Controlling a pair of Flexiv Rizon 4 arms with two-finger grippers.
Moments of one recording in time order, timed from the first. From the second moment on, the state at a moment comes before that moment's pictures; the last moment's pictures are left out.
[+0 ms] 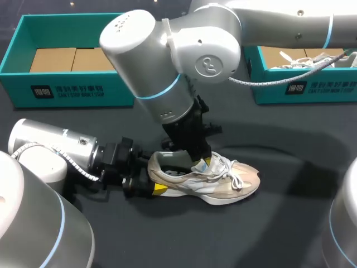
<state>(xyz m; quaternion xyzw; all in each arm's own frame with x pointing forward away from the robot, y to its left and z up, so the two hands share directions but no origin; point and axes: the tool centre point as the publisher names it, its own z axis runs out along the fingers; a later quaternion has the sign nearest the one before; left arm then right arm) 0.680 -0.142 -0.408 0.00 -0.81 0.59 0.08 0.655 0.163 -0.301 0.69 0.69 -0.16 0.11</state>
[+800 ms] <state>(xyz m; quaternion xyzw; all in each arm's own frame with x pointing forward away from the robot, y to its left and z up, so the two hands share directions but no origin) 0.680 -0.142 -0.408 0.00 -0.81 0.59 0.08 0.657 0.104 -0.304 0.79 0.61 -0.02 0.04</state>
